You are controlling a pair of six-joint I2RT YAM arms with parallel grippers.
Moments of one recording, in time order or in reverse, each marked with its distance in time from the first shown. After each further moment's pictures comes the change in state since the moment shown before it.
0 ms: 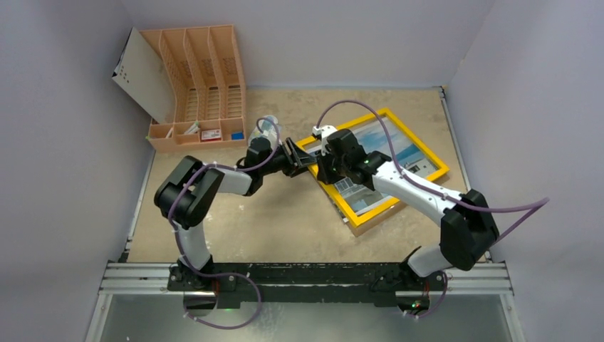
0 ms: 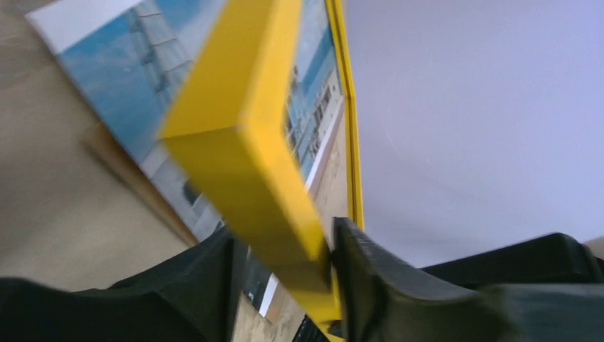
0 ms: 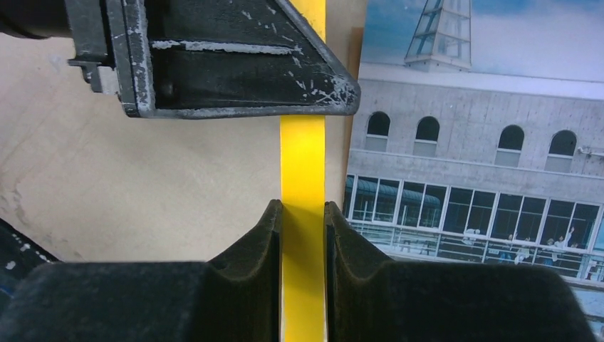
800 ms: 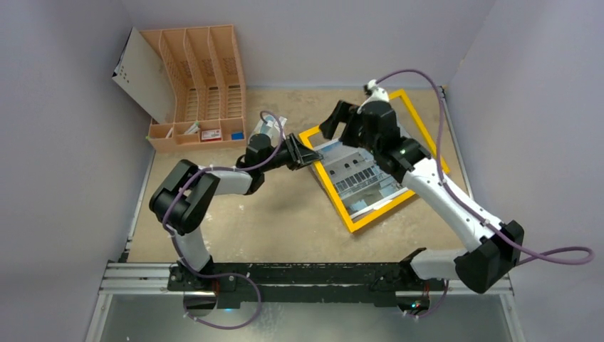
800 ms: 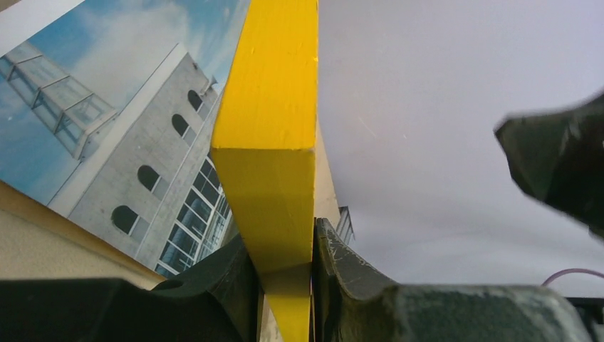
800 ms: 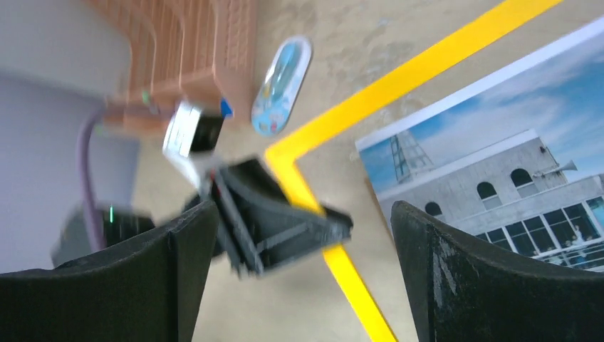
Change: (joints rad) left arm -0.035 -0.027 0.039 0.085 0.049 0.039; right arm -0.089 -0.197 0.142 0.022 0.161 0.414
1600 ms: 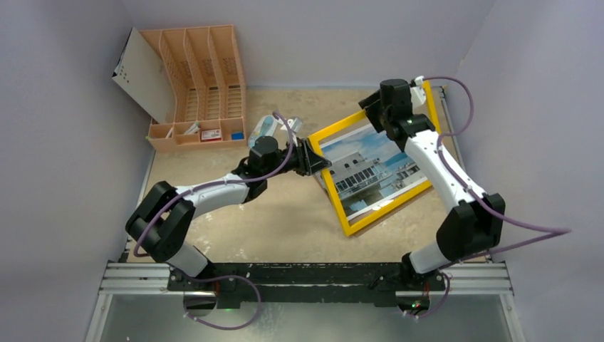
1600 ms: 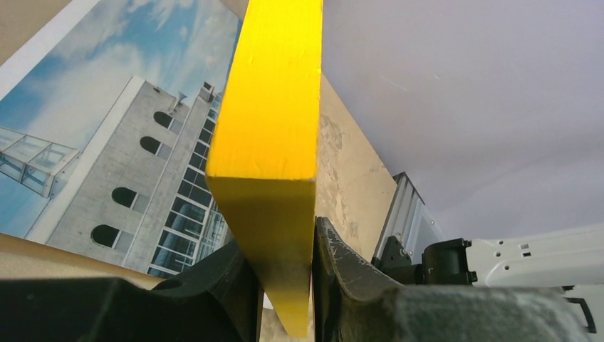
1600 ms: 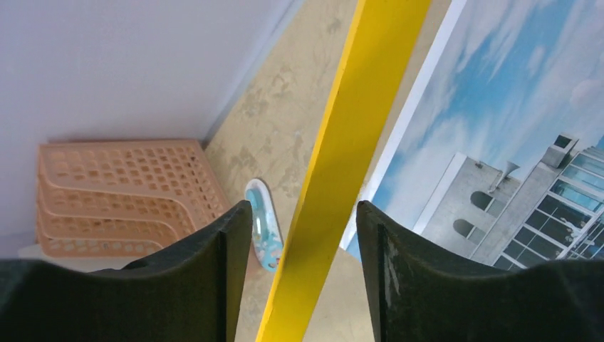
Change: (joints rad) left arm -0.151 -0.253 0.009 -0.247 -0.134 0.419; right arm -0.306 0.256 0.185 -0.080 0.138 0.507
